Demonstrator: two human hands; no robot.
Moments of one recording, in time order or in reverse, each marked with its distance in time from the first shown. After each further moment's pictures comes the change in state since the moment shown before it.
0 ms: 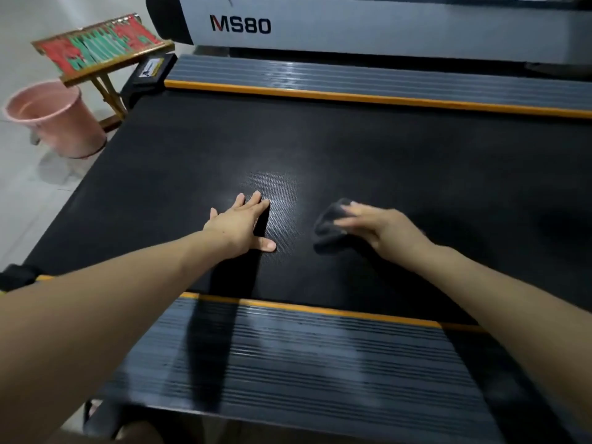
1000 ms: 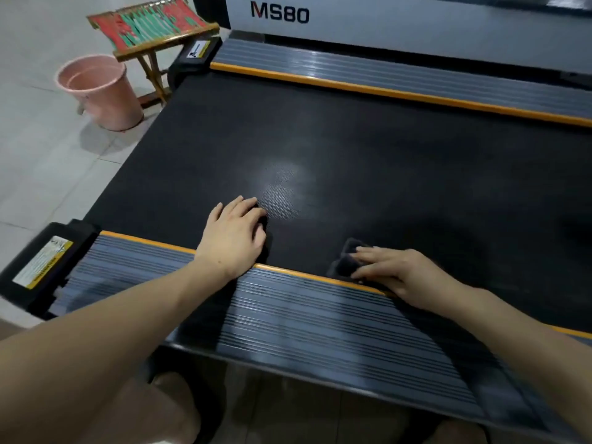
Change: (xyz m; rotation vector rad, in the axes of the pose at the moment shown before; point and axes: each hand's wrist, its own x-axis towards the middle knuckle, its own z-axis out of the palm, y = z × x) left_hand -0.085 -0.060 0.049 0.047 0.530 0.012; right_hand -0.059 -0.083 0.007 0.173 -0.267 -0.081
